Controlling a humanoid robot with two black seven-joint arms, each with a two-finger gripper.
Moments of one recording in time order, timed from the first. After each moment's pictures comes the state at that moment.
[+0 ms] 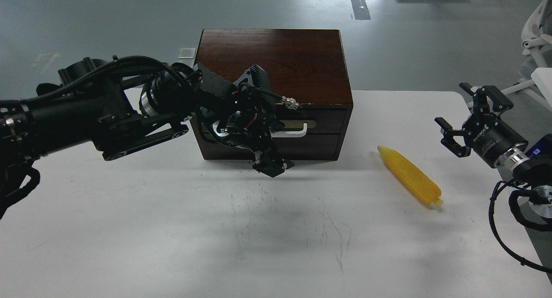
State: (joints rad) left arm -1.33 0.31 -0.06 -1.17 2.09 -0.49 -0.49; right arm 0.64 -0.69 0.36 0.81 -0.02 0.49 0.49
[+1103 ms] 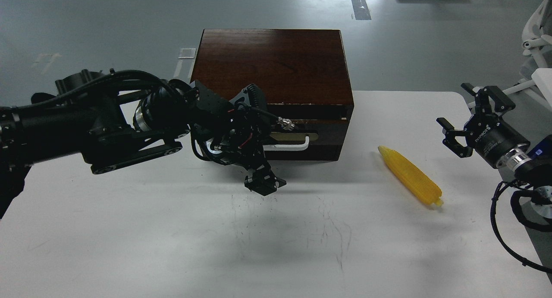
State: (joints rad) left arm -1.33 0.38 0.01 -1.35 2.01 -0.49 -0.49; right arm 0.63 -0.70 0.36 0.81 -0.02 0.49 0.49
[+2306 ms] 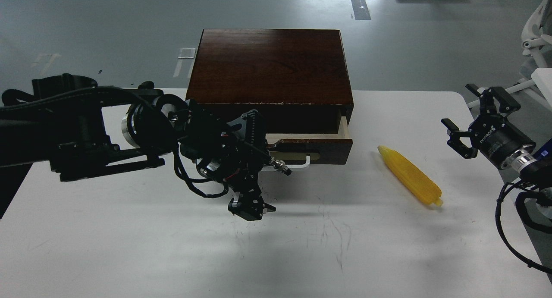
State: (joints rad) left arm -1.41 0.46 0.06 -1.55 2.18 -0.49 -0.49; right arm 0.63 -0.71 0.36 0.81 -0.02 0.49 0.49
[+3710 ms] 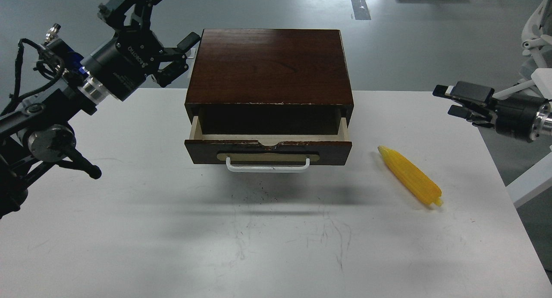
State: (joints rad) left arm -0.77 0.74 -0.59 -1.32 0.24 -0.34 -0.49; right arm 0.89 -0.92 0.33 1.00 -1.13 0.49 0.49
